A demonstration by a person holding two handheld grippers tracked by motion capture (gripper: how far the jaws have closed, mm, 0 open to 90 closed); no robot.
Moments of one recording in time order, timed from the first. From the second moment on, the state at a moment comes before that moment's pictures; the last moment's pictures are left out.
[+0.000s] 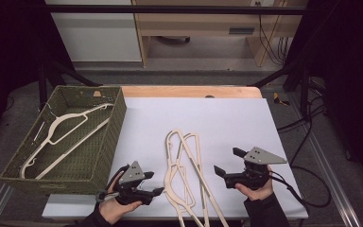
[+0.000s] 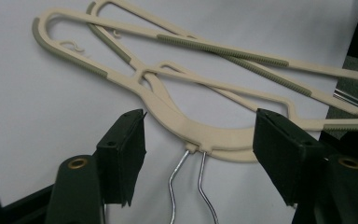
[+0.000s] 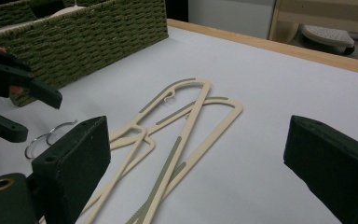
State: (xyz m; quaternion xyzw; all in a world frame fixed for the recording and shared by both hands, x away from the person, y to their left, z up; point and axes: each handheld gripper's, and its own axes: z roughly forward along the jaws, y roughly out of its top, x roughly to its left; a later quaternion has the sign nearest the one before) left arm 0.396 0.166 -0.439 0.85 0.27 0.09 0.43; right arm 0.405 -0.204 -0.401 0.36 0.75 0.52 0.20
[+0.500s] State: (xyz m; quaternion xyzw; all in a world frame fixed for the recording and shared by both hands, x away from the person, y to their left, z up) left arm 0.398 0.153 -0.463 0.89 0.27 0.06 0.37; right arm 0.406 -0.201 -0.404 0.36 0.75 0.52 0.19
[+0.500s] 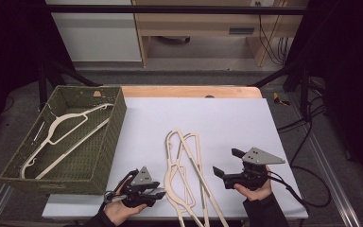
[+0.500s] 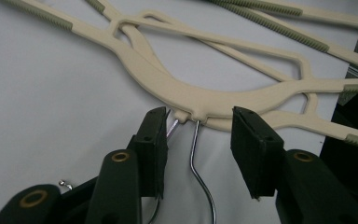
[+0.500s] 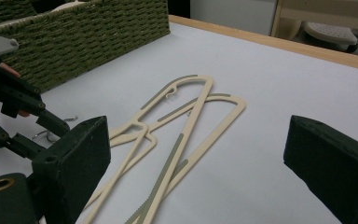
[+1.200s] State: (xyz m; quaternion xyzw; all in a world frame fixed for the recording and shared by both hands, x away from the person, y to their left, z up) left arm 0.402 0.149 -0.469 0.90 0.28 0.06 0.33; right arm 0.406 -0.201 -0.404 0.35 0.76 0.52 0.19
